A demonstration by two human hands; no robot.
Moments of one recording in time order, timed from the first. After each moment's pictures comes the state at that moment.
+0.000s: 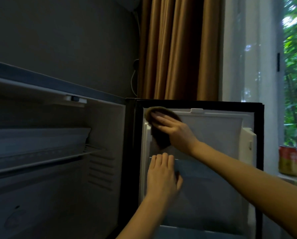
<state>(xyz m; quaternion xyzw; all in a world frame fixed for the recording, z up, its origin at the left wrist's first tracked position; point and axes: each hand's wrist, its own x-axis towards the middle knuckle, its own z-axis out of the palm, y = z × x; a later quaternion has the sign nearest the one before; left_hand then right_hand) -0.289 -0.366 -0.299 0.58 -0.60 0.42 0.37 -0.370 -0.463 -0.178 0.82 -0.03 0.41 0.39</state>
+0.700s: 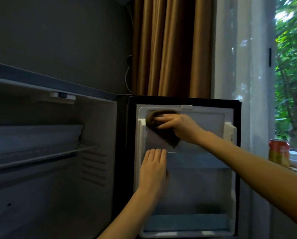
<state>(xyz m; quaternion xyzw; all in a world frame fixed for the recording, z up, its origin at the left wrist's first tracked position) -0.289 -0.374 -0.298 0.55 -0.62 0.41 0.37 -0.412 -0.475 -0.163 0.88 -0.07 0.35 0.30</state>
